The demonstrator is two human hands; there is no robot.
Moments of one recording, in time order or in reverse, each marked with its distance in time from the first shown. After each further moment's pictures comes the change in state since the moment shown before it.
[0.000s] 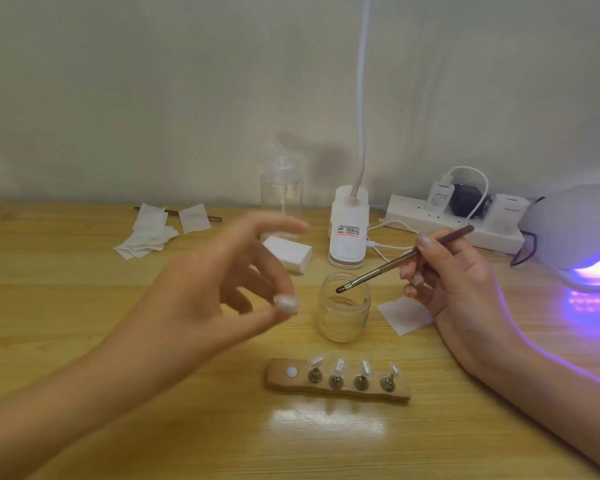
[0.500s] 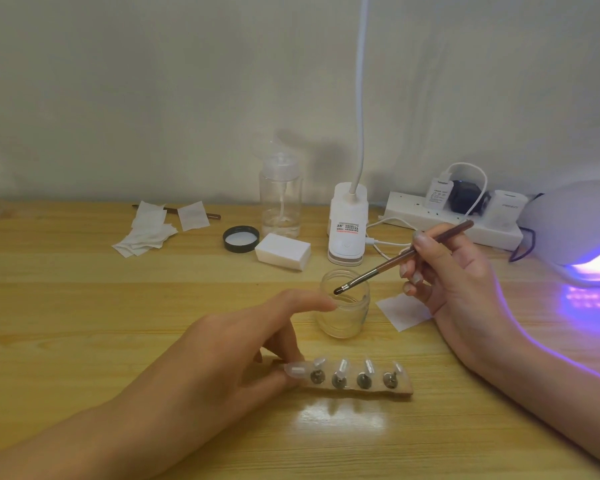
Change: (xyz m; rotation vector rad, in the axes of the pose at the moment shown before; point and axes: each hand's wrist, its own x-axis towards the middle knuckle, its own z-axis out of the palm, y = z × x) left_hand -0.030 0.003 0.022 0.251 -0.197 0.041; right_hand 0.000 -0.001 -0.001 -0.003 -0.028 -0.010
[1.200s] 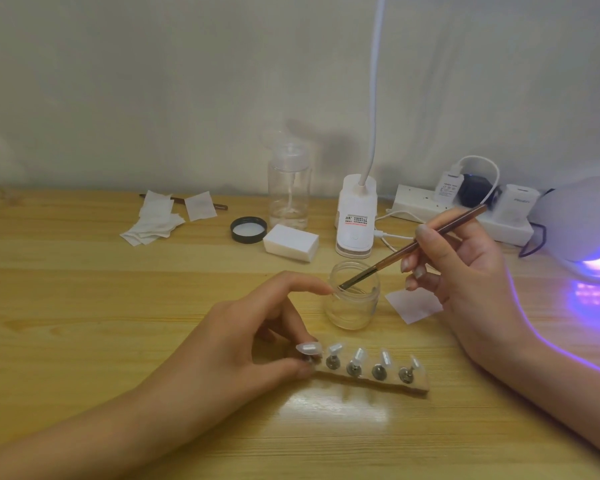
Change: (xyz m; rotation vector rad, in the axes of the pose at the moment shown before) left_hand 0.002 -0.003 0.005 -0.306 0.008 -0.206; right_hand -0.005 -0.004 0.009 -0.112 -0.066 -0.128
